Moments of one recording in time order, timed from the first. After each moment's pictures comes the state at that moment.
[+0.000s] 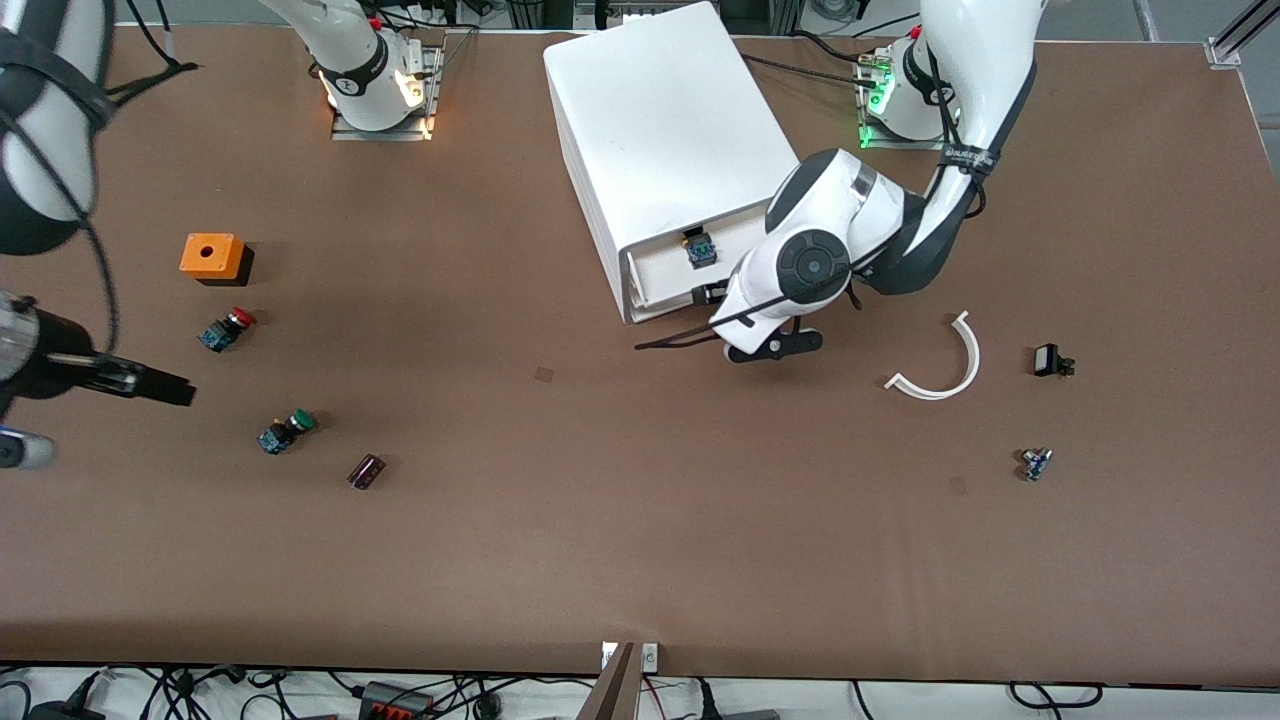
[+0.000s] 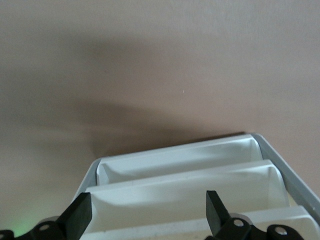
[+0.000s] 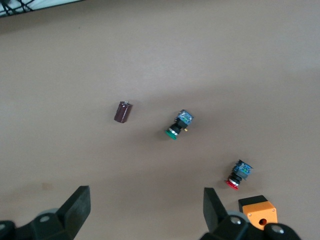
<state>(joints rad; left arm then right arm) -0.34 0.47 -0.28 -1.68 -0.16 1.86 -0.74 0.10 0.51 -0.17 -1.01 0.08 1.49 0.17</state>
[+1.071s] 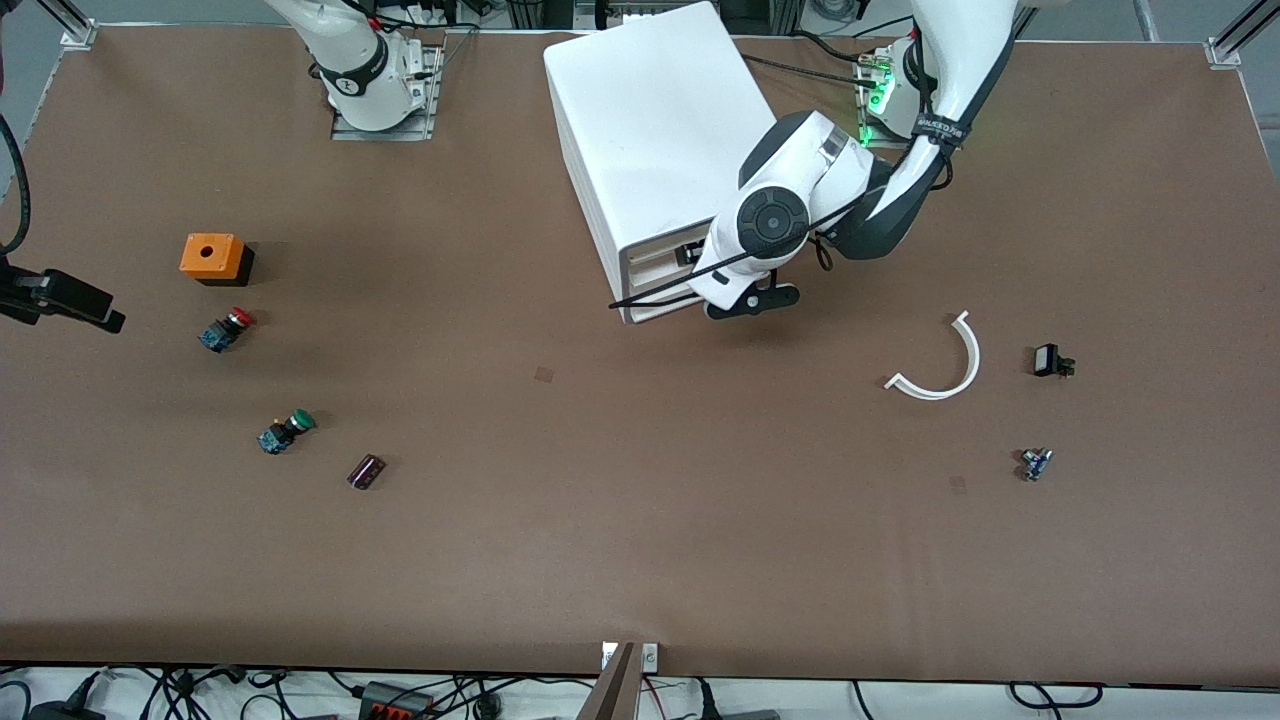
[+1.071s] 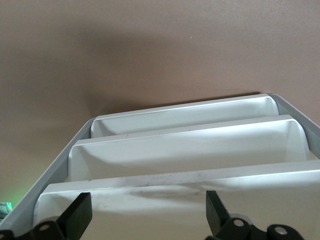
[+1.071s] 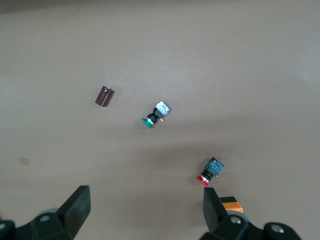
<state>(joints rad) -0.33 0.41 -0.36 -1.77 -0.17 1.86 -0.84 -0.06 0.19 -0.05 -1.46 0.02 1.67 -0.01</state>
